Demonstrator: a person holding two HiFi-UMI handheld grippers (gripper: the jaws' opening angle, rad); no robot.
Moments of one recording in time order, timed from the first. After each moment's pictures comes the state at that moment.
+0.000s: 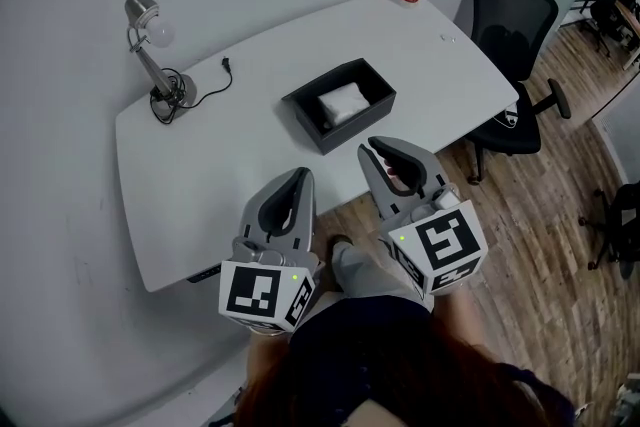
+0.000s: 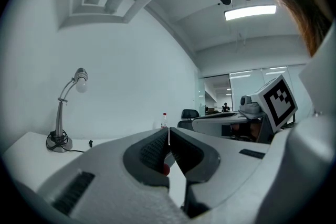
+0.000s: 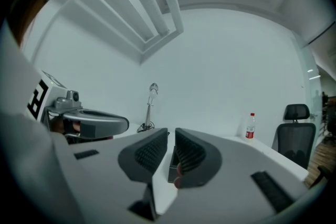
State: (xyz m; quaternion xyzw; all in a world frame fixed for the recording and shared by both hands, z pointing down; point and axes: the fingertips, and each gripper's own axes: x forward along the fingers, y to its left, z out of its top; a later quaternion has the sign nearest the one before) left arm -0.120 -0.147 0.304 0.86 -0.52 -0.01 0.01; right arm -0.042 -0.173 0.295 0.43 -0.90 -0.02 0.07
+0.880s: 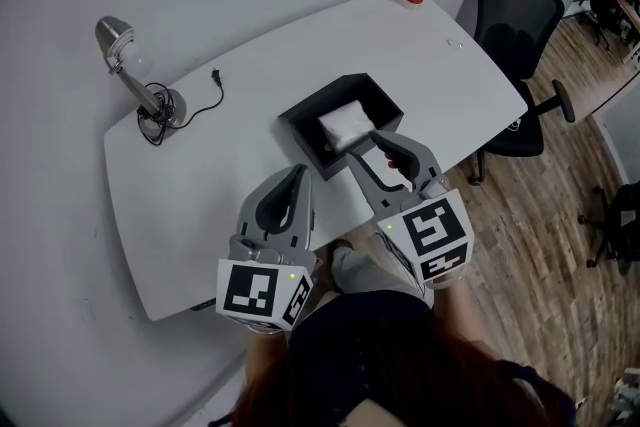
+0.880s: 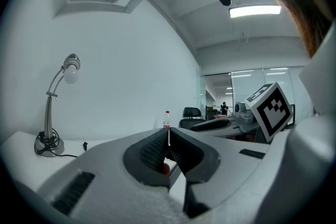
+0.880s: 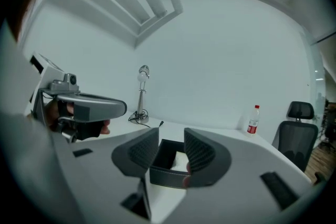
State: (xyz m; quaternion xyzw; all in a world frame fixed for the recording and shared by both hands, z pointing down) left arm -0.128 -0.226 0.310 0.86 -0.51 0.00 0.03; right arm -0.053 -0.259 0.331 0.43 -0.89 0.00 0.14
